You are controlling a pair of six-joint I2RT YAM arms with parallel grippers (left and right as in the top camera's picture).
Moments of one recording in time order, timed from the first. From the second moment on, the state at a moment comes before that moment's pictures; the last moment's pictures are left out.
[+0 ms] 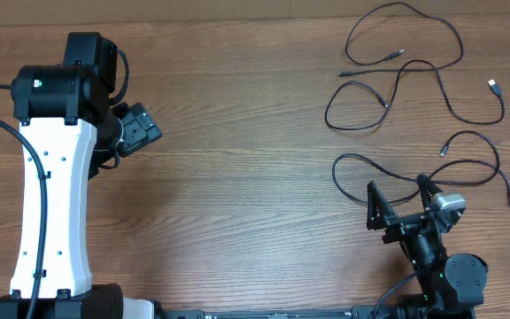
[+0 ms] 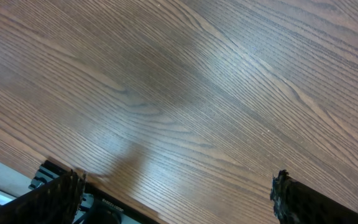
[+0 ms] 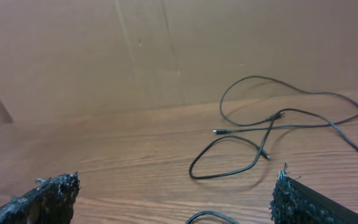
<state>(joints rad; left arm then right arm) -0.02 1.61 1.84 -1.67 -0.11 -0.64 0.04 0.01 0.17 -0.20 -0.20 0.20</state>
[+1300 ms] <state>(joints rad) -0.02 1.61 1.84 -1.67 -0.11 -0.64 0.05 0.01 0.02 -0.02 -0.20 0.15</state>
